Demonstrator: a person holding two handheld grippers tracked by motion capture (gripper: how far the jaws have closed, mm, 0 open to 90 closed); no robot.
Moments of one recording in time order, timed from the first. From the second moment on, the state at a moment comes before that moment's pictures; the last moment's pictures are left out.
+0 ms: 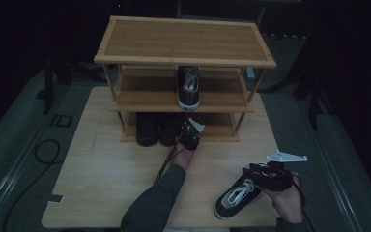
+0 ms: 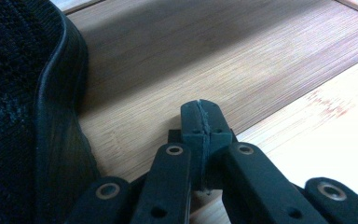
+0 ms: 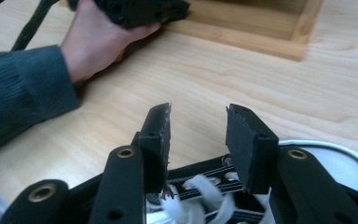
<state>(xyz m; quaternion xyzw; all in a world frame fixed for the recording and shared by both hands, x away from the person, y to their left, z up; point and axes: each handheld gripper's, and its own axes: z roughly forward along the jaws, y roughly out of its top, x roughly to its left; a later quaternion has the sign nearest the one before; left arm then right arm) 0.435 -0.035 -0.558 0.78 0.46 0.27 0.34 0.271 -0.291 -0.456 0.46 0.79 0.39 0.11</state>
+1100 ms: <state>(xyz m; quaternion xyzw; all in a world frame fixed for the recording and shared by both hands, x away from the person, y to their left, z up) 0.435 -0.035 -0.558 0.77 0.47 0.27 0.34 0.256 -0.293 -0.478 0.44 0.82 0.34 0.11</state>
